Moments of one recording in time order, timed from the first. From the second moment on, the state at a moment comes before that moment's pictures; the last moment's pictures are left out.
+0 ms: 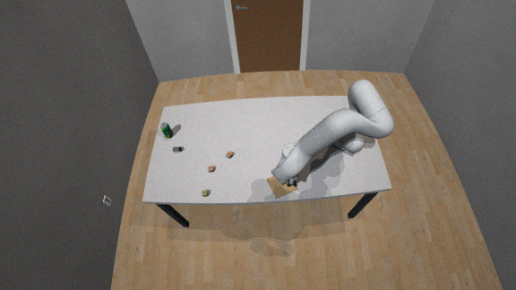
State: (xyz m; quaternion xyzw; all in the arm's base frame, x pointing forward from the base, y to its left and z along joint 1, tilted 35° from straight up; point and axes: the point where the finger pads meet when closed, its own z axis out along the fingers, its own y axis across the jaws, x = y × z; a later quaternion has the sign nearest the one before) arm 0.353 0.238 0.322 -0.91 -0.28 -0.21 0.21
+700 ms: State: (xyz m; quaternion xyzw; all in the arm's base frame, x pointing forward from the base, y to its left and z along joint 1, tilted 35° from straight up) arm 0.367 0.265 0.275 -0.91 -0.28 -0.21 0.20
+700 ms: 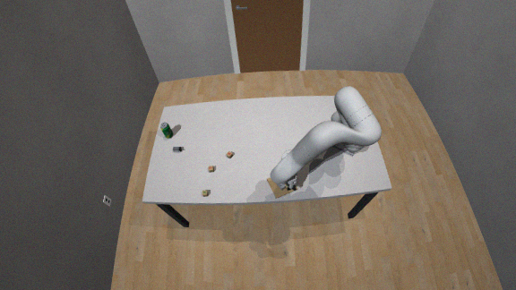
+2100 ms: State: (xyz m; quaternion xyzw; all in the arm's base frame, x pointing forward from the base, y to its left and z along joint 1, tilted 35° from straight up) arm 0.379 0.286 0.242 -0.91 -0.28 -0.21 0.21
